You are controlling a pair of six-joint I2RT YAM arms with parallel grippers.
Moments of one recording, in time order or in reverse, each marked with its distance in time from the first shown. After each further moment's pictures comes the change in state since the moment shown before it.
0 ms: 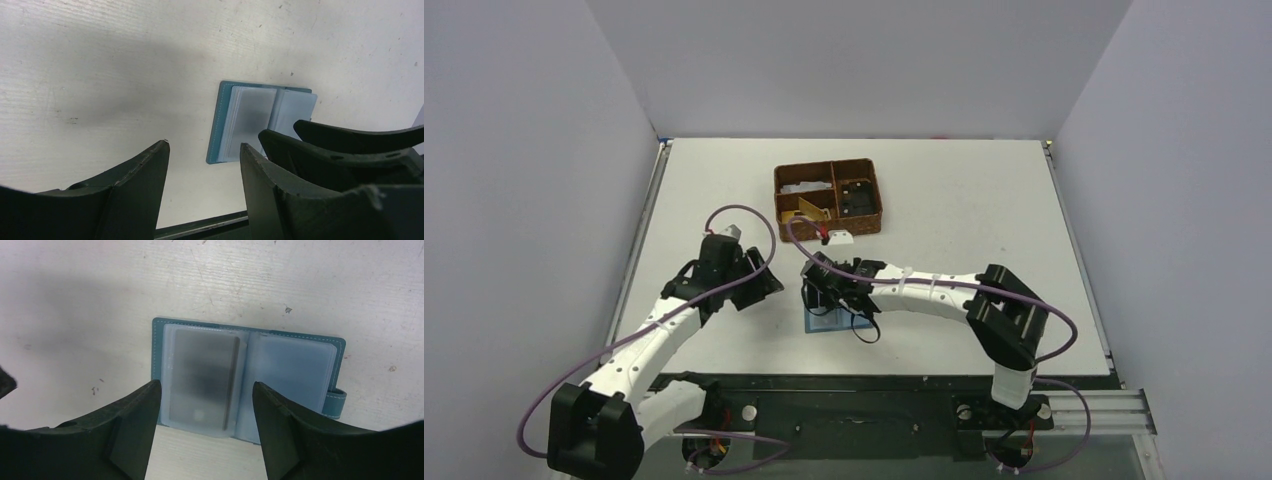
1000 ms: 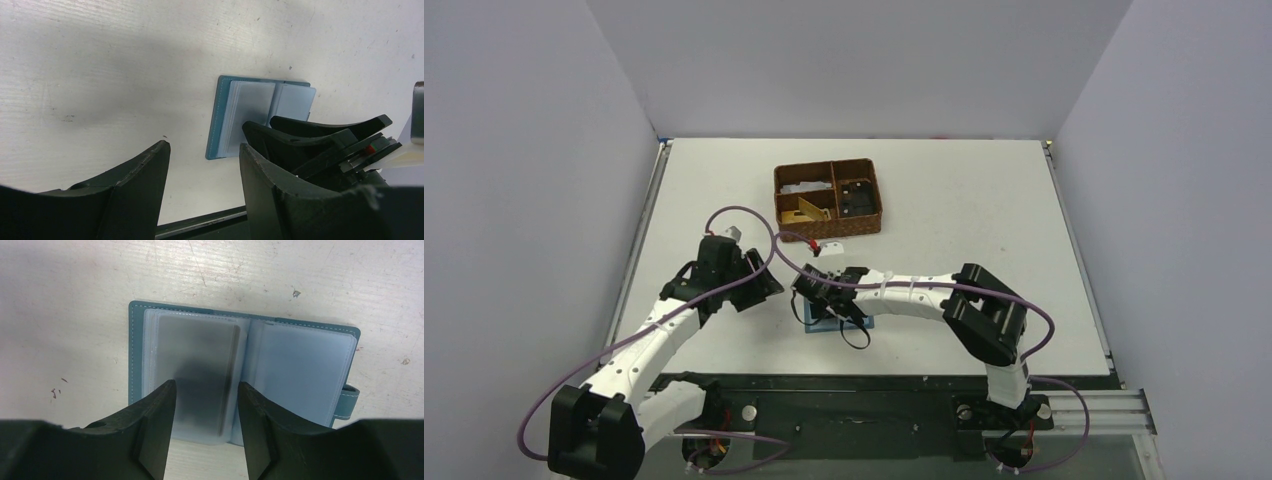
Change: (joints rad) left arm 0.018 -0.007 -0.013 -0.003 0.042 0.015; right arm 0.039 0.119 0.057 -0.076 0.045 -0.005
